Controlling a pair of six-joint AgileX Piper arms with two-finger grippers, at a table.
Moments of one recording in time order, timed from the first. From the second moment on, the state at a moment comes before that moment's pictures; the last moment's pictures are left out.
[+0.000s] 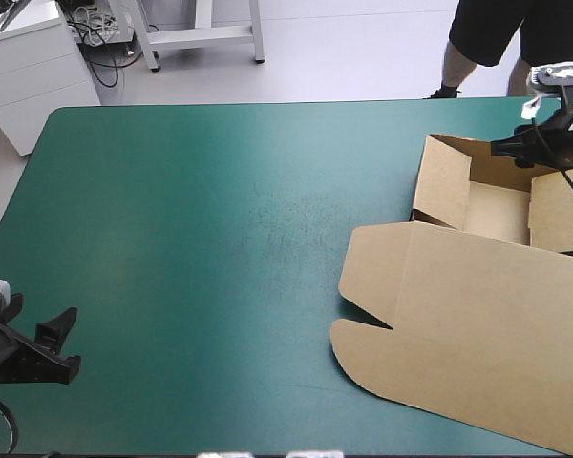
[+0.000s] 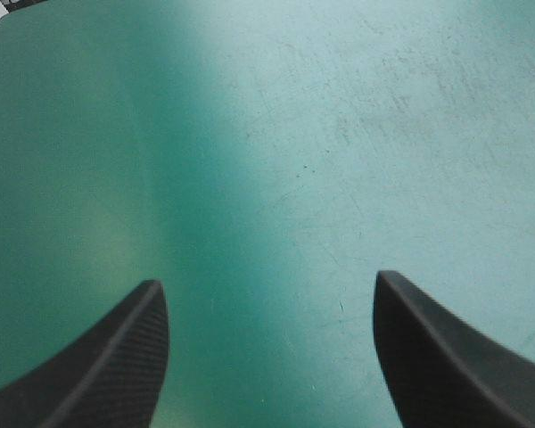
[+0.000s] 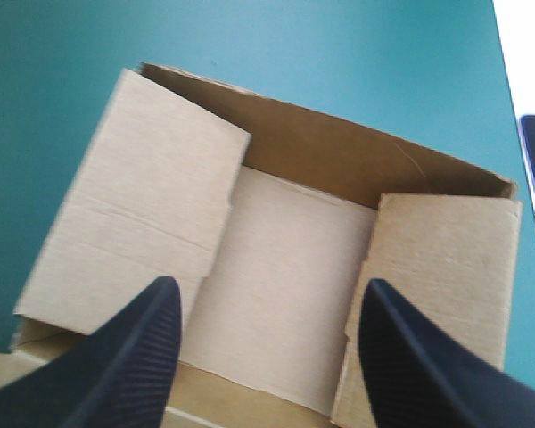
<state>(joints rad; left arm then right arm) -0.39 0.57 -1.10 0.17 1.26 -0.04 -0.11 1.44 -1.65 0.08 1.04 -0.21</state>
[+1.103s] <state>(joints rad) -0.39 0.43 -0.98 0.21 1.12 -0.08 0.18 0.46 -0.90 0.26 0.94 -0.29</state>
